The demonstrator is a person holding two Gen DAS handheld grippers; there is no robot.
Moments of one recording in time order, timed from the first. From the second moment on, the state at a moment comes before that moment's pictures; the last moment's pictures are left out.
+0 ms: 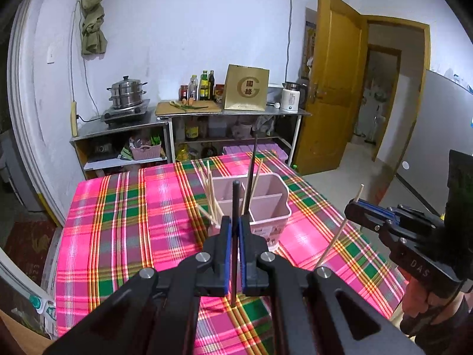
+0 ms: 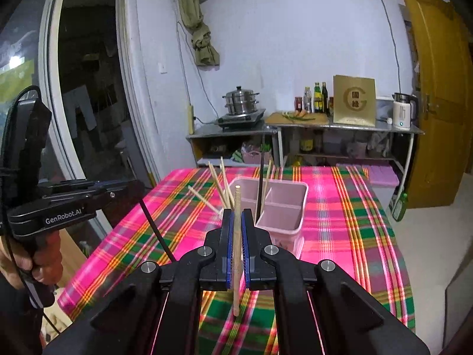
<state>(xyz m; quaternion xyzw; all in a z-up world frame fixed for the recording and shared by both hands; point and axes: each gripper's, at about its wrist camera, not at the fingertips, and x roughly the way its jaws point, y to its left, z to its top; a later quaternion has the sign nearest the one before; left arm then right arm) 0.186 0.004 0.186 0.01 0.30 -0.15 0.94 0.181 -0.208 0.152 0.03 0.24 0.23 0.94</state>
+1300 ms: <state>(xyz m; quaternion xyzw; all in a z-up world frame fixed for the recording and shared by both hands) 0.295 0.000 0.220 -0.01 0.26 -0.16 0.95 0.291 -0.189 0.179 0.04 0.20 0.23 0.95</state>
